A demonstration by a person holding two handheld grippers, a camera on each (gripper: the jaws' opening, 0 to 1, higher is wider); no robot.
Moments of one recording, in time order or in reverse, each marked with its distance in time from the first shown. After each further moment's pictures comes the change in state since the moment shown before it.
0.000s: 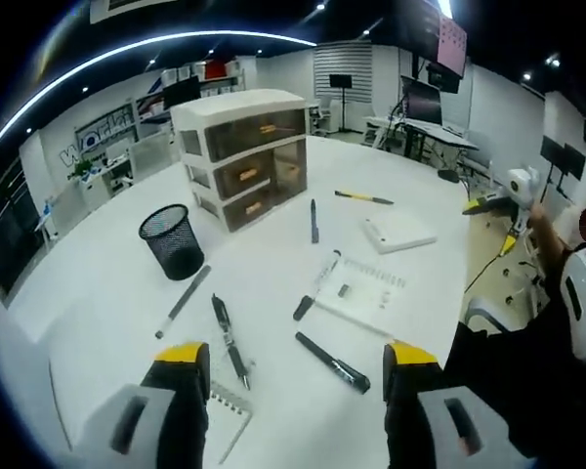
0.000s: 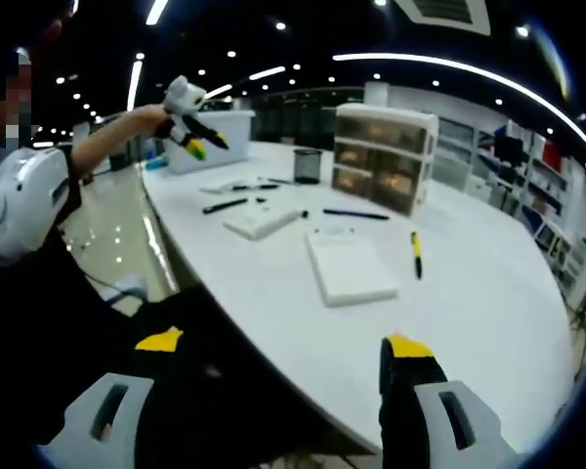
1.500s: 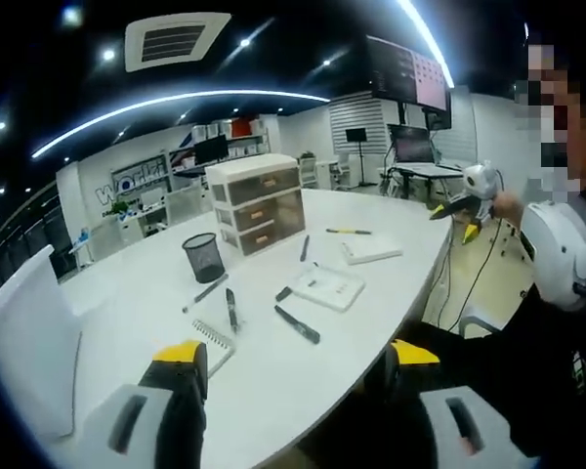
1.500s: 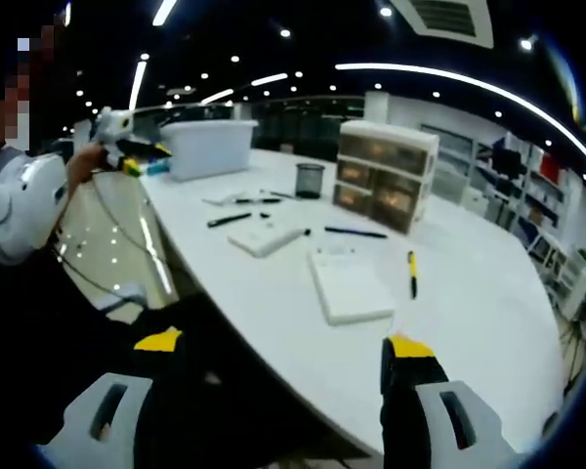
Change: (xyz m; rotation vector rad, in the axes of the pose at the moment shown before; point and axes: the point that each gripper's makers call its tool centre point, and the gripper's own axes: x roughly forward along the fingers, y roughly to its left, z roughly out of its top) left arm -0.125 -0.069 -0.067 0.022 -0.288 0.138; right arm -0.012 0.012 0.023 -0.035 -0.030 -0.021
